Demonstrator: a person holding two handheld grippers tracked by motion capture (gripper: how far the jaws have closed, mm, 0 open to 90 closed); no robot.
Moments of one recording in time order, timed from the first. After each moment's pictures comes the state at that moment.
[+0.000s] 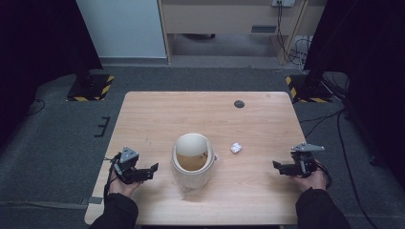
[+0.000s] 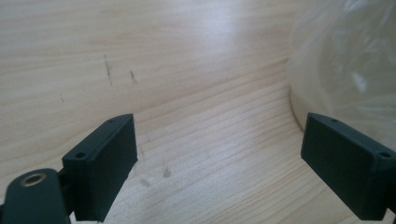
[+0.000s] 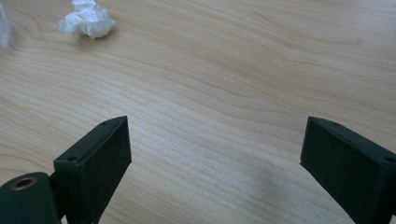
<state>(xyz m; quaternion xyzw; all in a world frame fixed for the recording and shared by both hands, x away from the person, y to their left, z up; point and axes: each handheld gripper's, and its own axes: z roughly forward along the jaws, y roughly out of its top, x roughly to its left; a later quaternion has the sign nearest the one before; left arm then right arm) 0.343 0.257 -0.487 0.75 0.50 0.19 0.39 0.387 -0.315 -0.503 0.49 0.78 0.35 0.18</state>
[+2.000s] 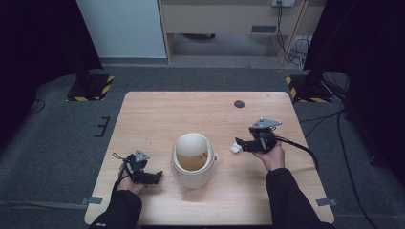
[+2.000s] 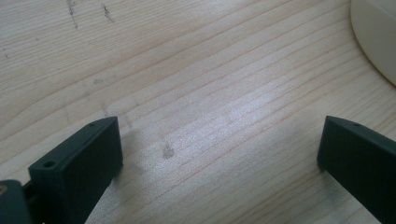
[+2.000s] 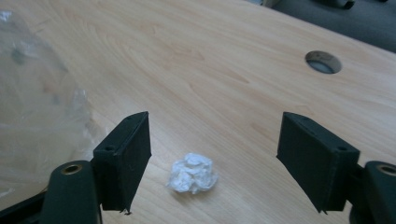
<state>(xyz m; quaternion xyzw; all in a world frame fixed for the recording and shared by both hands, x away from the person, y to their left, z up) 0.364 0.247 -0.530 0.81 0.48 0.17 0.29 0.443 -0.190 -0.456 0.38 0.81 0.40 0.19</state>
